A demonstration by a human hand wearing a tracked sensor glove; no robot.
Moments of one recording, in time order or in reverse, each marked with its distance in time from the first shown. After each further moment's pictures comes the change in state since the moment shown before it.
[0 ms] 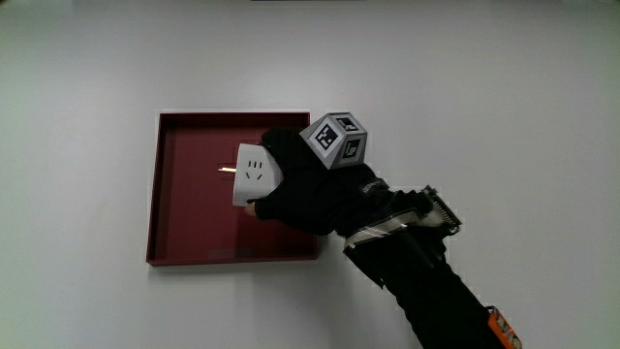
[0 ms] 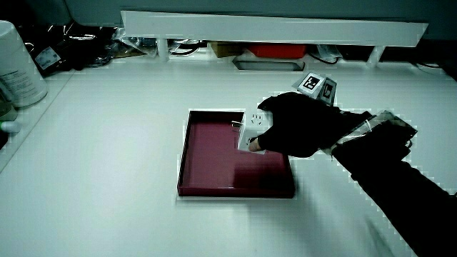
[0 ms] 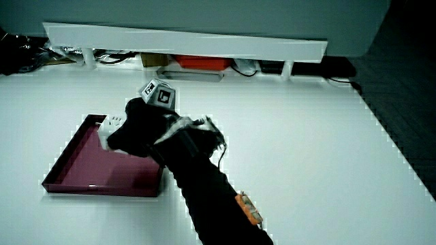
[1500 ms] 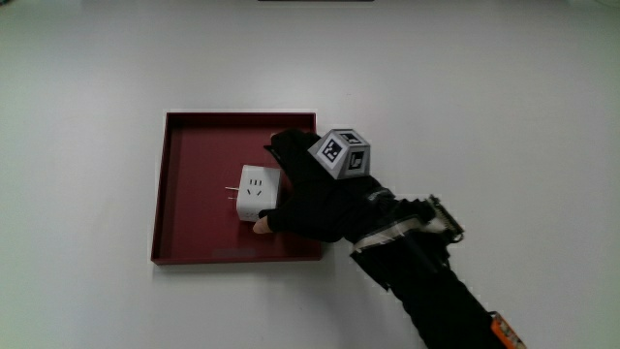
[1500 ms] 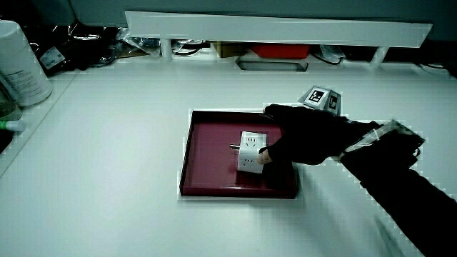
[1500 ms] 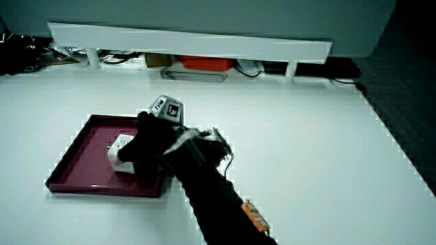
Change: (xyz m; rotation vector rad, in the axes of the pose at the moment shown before) arm 0.030 0.005 -0.028 -0.145 0.018 -0.058
